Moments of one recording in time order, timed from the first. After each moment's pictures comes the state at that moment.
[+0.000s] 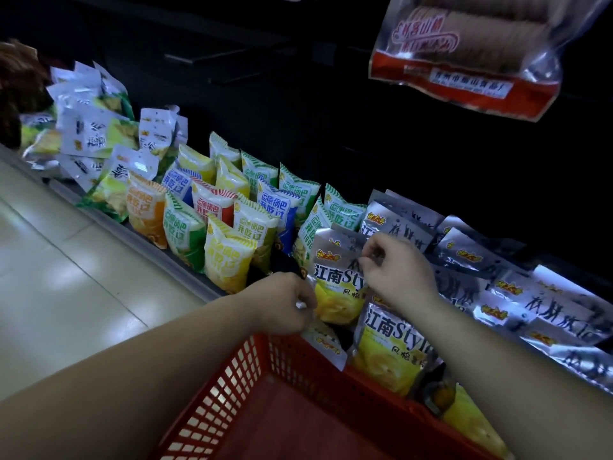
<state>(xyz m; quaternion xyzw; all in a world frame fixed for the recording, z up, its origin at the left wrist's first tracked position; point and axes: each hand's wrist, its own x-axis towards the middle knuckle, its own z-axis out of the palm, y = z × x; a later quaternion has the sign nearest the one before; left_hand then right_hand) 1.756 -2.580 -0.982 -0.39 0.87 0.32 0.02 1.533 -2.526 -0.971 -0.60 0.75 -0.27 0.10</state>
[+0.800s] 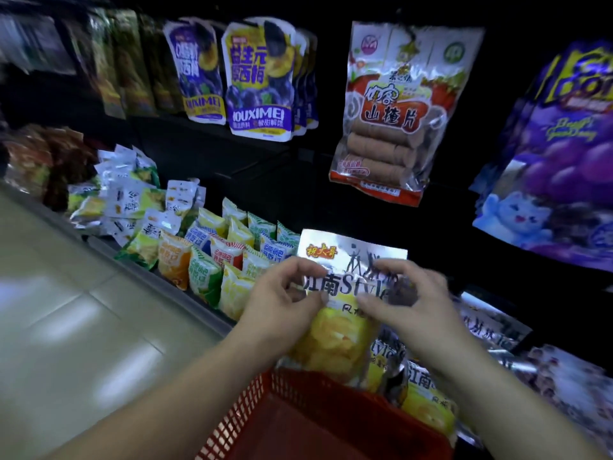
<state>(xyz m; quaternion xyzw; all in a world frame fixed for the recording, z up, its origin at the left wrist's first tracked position) 1.769 -2.432 -0.802 -0.41 0.64 0.50 -0.41 1.583 -2.355 -0.779 -0.46 0.65 -0.51 0.31</state>
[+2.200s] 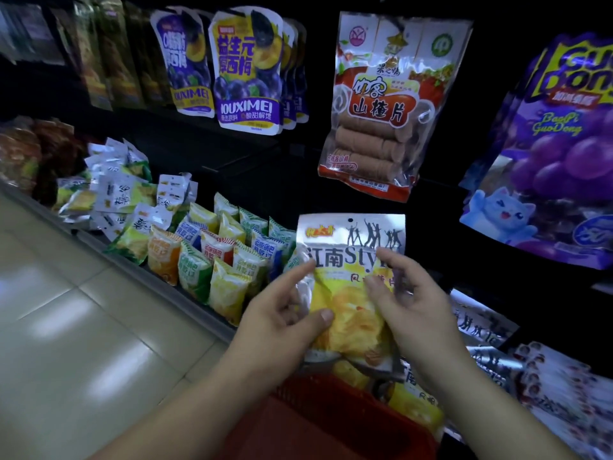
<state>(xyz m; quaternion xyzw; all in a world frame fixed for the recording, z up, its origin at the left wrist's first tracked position) 1.760 -2.401 -0.815 -0.38 0.63 0.55 -0.40 1.568 -2.352 -0.801 -0.45 0.58 -0.60 0.31</state>
